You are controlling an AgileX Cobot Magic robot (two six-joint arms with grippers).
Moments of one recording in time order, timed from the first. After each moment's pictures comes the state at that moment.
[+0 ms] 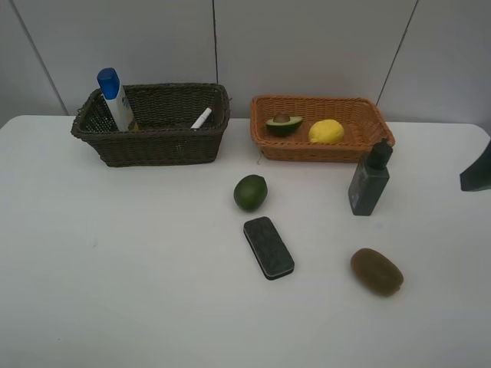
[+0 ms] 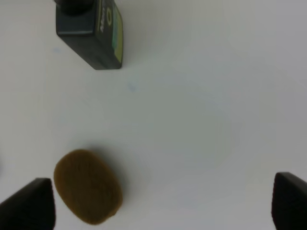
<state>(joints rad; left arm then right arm) 0.01 -0.01 -0.51 -0.12 1.07 0.09 -0.03 0.99 -0.74 0.06 0.95 0.02</state>
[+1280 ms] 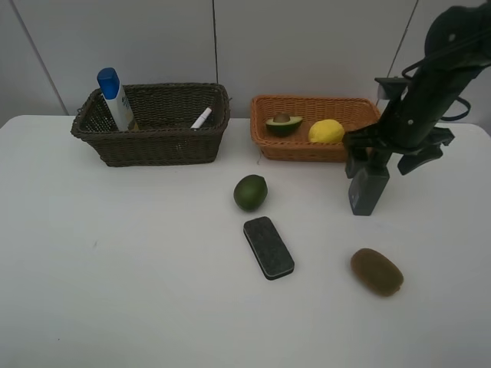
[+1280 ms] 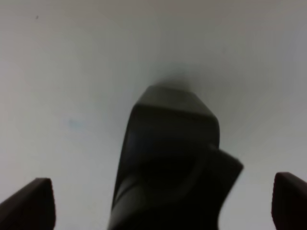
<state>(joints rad) 0.01 -0.01 -0.51 -0.12 1.07 0.09 0.23 1.84 -1.19 -0.07 0.84 0.14</state>
